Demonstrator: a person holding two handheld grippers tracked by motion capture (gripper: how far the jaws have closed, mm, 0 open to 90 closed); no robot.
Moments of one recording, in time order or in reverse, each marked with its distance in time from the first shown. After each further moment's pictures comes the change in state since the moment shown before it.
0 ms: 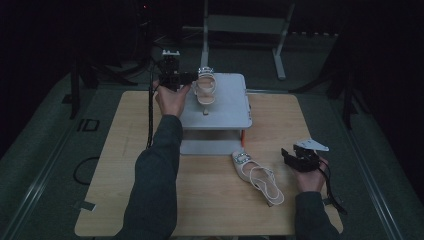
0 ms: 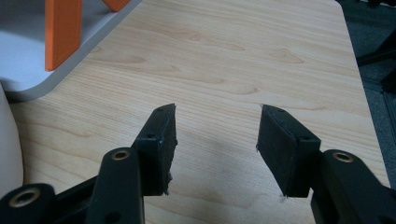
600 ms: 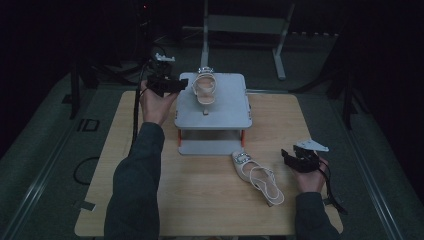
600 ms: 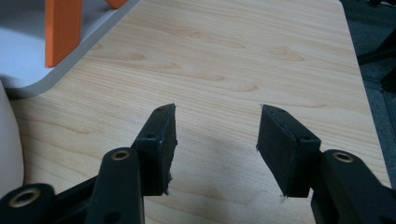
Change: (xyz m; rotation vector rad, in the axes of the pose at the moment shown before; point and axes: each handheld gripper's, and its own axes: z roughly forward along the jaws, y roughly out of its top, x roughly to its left) left arm 0.003 -0.010 -0.041 0.025 0.077 0.243; right arm 0.001 -0.001 0.000 0.006 0.000 -0.007
